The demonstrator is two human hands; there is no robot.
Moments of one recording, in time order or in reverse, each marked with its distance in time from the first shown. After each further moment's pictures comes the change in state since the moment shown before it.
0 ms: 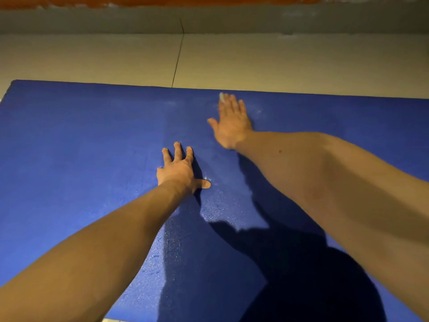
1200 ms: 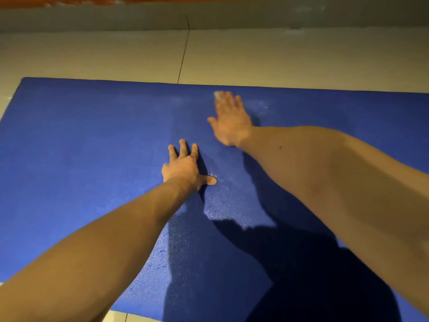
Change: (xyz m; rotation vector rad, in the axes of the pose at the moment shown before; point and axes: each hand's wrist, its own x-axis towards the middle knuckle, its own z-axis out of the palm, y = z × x) left_hand -0.002 -0.004 0.003 -0.015 0.046 0.002; right_hand 0.006 -0.013 0.004 -0.059 0.031 -0.098
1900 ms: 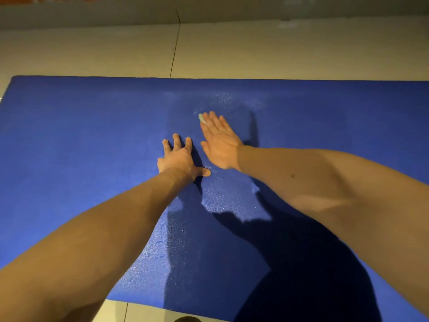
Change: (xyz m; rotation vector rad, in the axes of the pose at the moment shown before) left_hand 0.002 0.002 0.001 -0.044 -0.020 -0.008; right_hand -0.072 -0.021 0.022 -0.028 -0.047 -0.202
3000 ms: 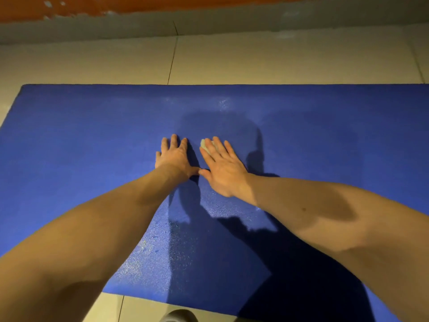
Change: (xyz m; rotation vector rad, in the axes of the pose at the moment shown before) left_hand -0.006 0.001 0.000 -0.031 0.066 0.047; right_hand -0.075 -0.015 0.020 0.020 -0.008 0.021
